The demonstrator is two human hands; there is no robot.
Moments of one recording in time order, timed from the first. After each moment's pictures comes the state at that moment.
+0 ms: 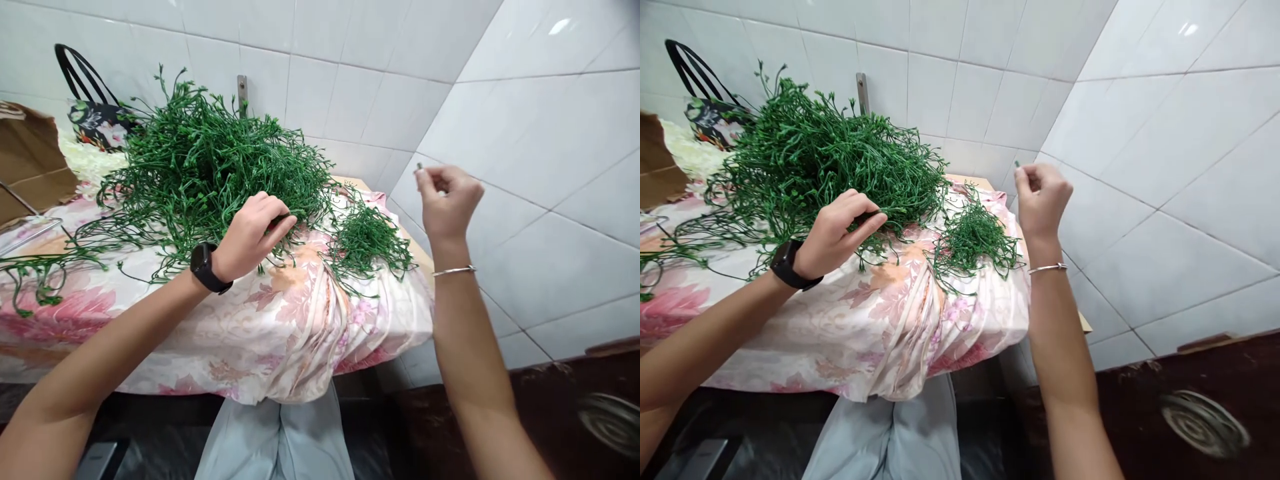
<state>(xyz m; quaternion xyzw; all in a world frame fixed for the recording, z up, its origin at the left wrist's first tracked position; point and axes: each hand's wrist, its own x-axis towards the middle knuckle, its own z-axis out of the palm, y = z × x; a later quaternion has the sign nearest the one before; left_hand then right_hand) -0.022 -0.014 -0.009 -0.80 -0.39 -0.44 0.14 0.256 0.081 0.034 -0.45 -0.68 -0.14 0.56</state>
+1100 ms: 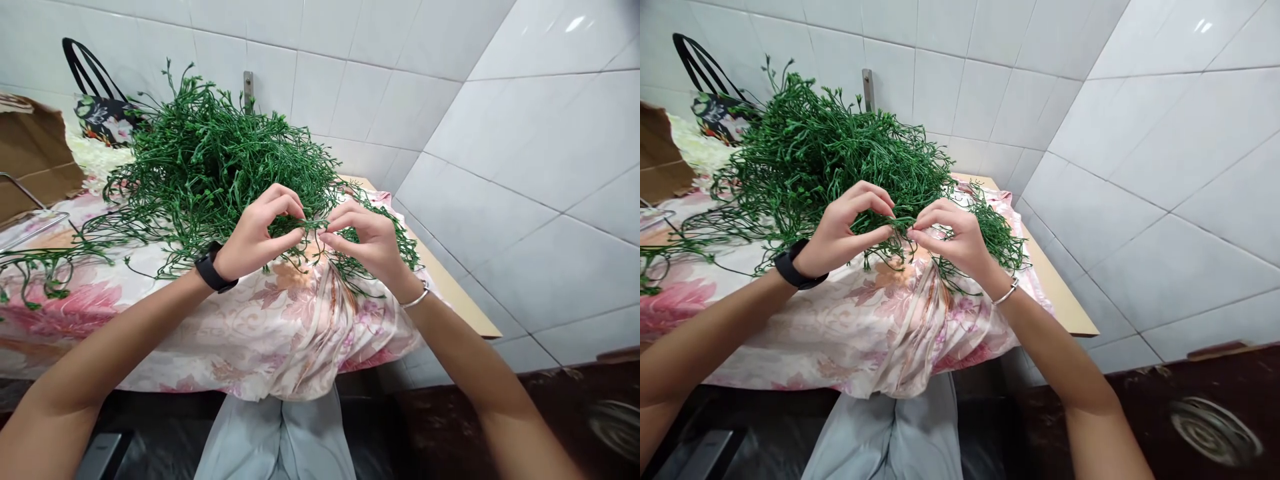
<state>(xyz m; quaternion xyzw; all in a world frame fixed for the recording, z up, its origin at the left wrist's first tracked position) -0.023 -0.015 -0.006 -0.80 -0.34 -0.50 -0.02 0.176 0.029 -0.004 -0.15 -0.86 0.17 0.46</state>
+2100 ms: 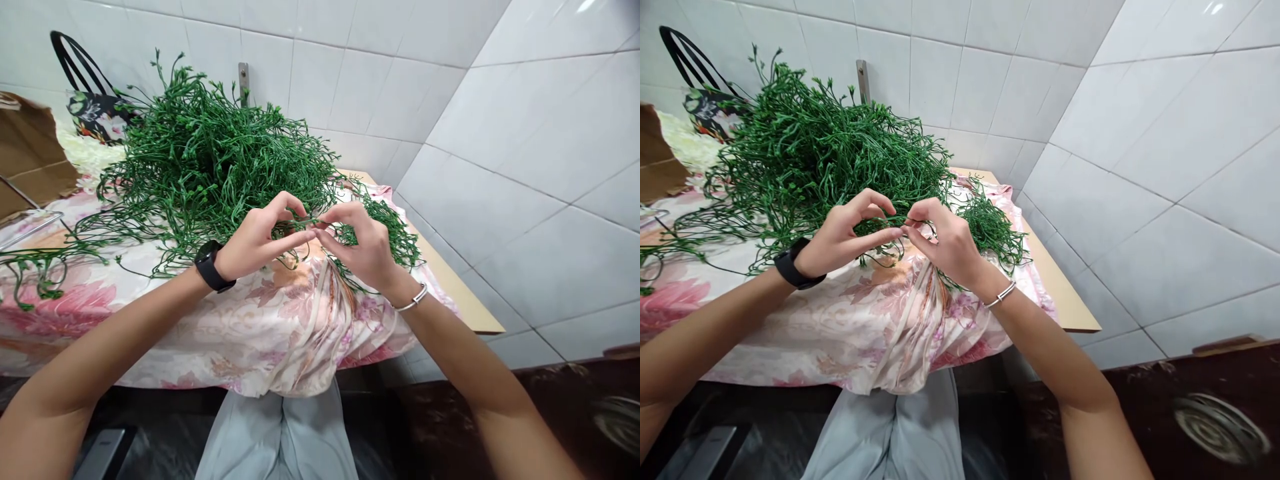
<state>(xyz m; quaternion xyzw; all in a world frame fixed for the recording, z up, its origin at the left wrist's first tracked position) -0.018 -0.015 -0.014 -0.80 -0.36 -0.46 -0.10 0.169 0.017 -0.013 -0.19 -0.87 -0.02 0.46</state>
